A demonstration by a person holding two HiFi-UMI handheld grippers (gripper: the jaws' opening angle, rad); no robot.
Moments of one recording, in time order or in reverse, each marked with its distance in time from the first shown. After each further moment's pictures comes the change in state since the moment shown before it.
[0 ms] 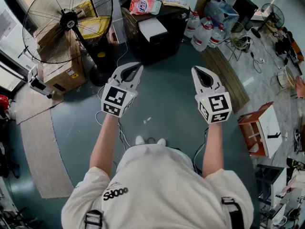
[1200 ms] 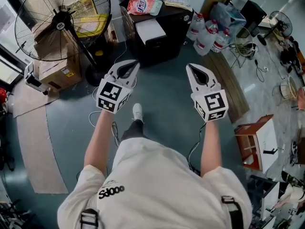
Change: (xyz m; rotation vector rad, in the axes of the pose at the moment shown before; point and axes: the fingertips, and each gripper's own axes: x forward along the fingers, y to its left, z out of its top) left arm 0.112 0.024 -0.037 -0.036 0.054 0.026; right arm 0.082 -0.075 -0.045 -0.046 -0.060 0.114
